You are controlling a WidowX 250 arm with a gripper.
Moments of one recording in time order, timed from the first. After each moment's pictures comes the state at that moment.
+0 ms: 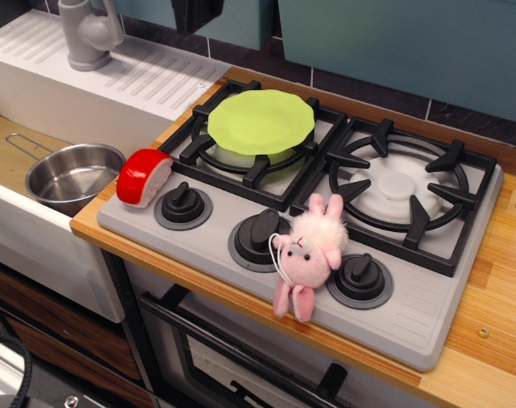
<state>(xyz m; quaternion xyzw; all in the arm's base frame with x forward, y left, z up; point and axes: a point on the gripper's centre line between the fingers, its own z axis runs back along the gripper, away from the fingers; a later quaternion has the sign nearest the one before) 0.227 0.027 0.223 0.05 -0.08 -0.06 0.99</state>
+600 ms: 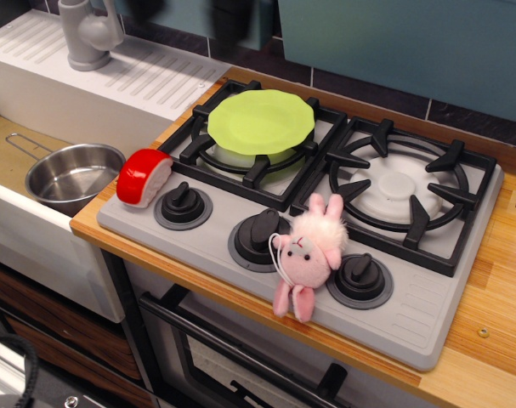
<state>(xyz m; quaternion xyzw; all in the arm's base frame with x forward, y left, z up) 0.247 -0.001 0.196 0.03 -0.08 -0.03 1.00</state>
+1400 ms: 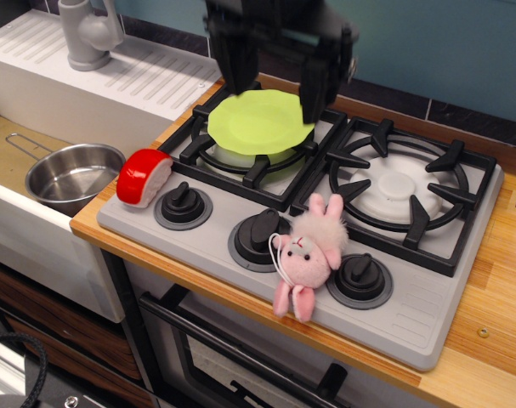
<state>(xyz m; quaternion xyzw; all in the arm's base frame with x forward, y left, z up) 0.279 -0.018 0.139 0.01 -0.12 -0.03 0.99</state>
